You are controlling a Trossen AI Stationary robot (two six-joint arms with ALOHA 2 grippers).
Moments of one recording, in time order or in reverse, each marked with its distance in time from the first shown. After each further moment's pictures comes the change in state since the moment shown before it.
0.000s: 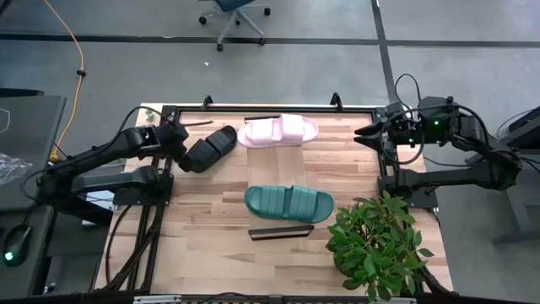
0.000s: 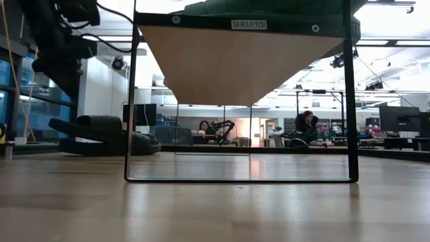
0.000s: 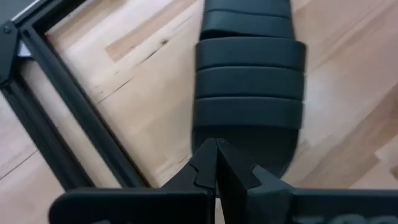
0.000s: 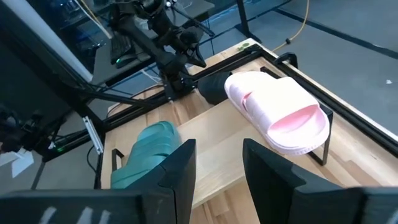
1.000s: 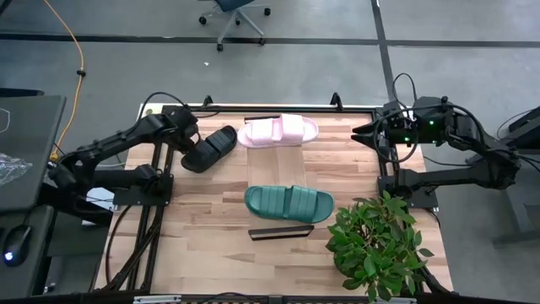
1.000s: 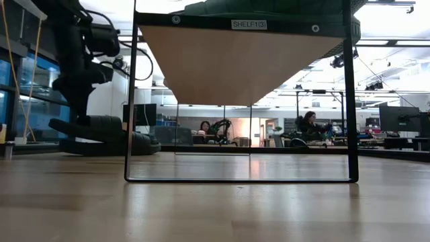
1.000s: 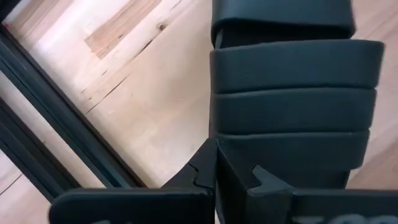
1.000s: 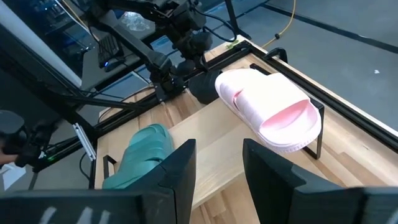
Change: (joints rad) left arm 0.249 0.290 0.000 0.141 0.130 0.265; right arm 0.000 0.022 0.000 0.000 0.042 0.038
